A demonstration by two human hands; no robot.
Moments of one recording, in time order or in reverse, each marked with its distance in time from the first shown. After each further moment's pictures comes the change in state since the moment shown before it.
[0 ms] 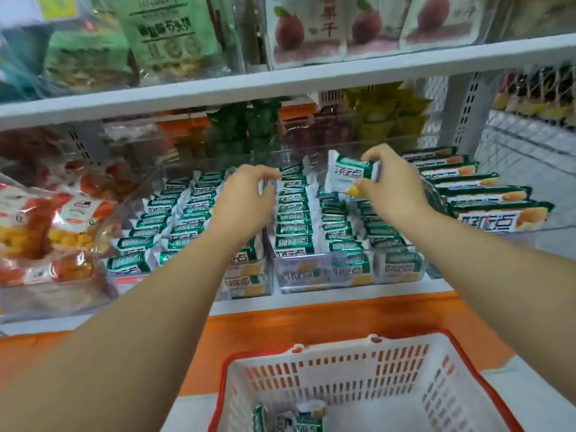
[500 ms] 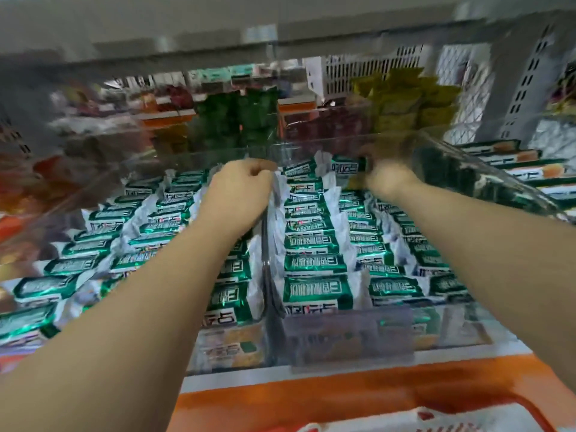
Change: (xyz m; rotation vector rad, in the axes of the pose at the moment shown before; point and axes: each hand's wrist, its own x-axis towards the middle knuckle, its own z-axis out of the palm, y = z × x) left_hand 0.088 -0.059 0.051 -0.160 -0.004 -0.155; right_hand 0.135 0.060 0.106 -0.279 -0.223 0.007
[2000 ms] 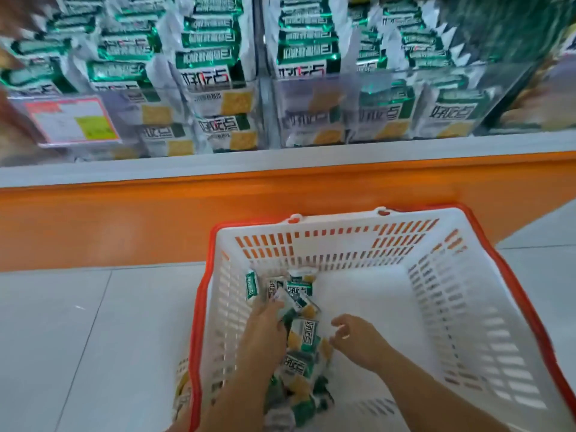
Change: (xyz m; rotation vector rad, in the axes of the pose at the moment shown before) left_hand -0.380 -0.164 0.137 0.170 -0.563 -0.559; right_hand -0.438 0.095 0.185 0.232 -0.946 0.497
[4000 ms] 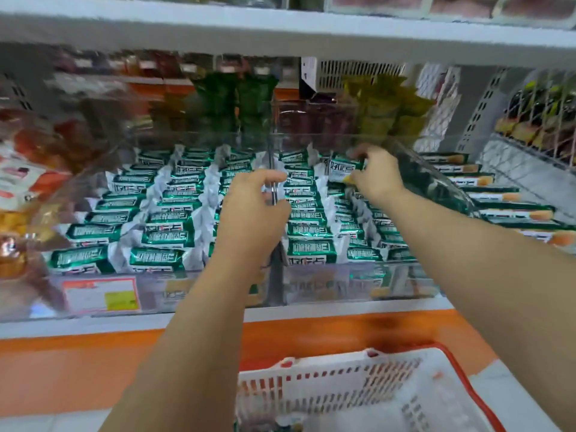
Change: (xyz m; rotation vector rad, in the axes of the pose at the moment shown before) left_hand 0.027 0.239 -0.287 -0.432 0.482 0.568; right_hand -0.029 -0.285 -0.346 -0.059 1.101 -0.559
